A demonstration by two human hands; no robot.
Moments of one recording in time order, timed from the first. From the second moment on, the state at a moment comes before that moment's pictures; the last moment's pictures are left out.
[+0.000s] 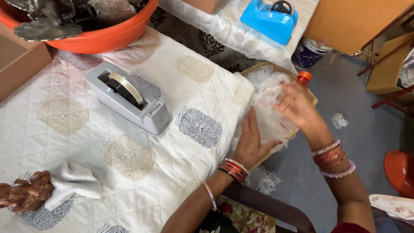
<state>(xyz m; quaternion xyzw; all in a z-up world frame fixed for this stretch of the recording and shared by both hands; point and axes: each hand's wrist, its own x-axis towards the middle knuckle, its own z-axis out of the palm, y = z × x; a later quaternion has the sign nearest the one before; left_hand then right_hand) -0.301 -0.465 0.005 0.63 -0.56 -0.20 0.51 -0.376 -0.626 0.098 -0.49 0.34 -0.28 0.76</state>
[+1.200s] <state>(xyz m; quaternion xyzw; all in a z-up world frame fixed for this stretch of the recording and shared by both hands) -0.143 -0.353 0.066 0.42 -0.32 -0.46 0.71 -0.447 -0.765 -0.044 -0.92 0.33 0.08 0.19</state>
